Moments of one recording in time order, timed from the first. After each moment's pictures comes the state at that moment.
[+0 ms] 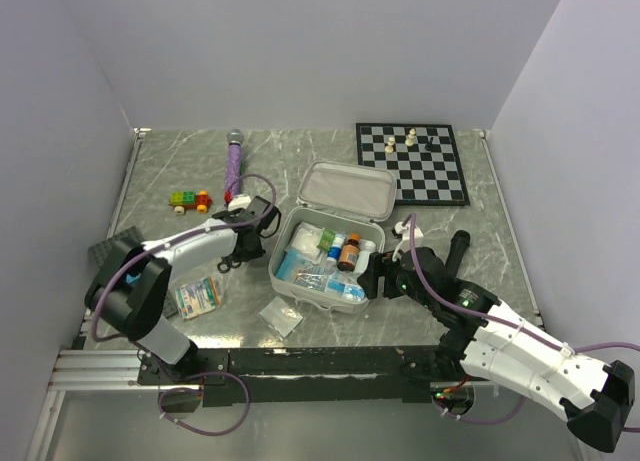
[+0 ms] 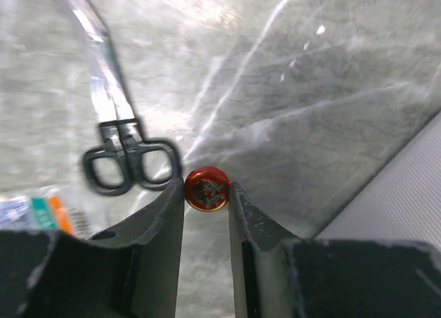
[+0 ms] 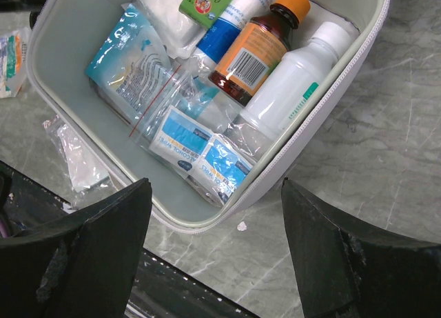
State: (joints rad) left arm -0.58 1.58 0.92 -0.57 -0.44 -0.81; right arm 0.82 0.66 0.52 -0.46 0.17 0.54
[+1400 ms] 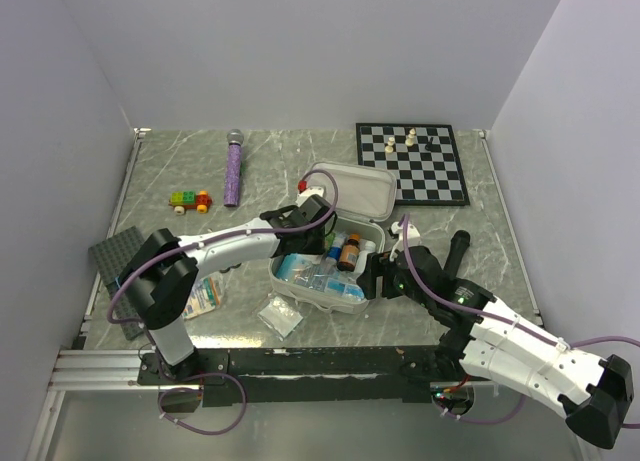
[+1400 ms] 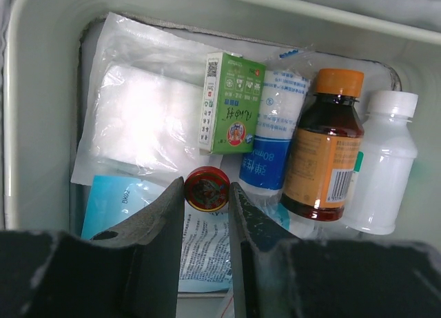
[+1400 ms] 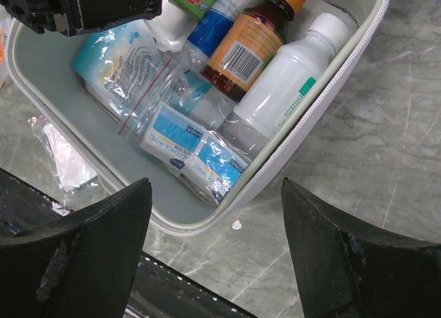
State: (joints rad) left arm -0.87 1.71 1.18 -0.41 -0.28 -0.69; right arm 0.82 0.70 0.52 -0.45 0.17 0.54
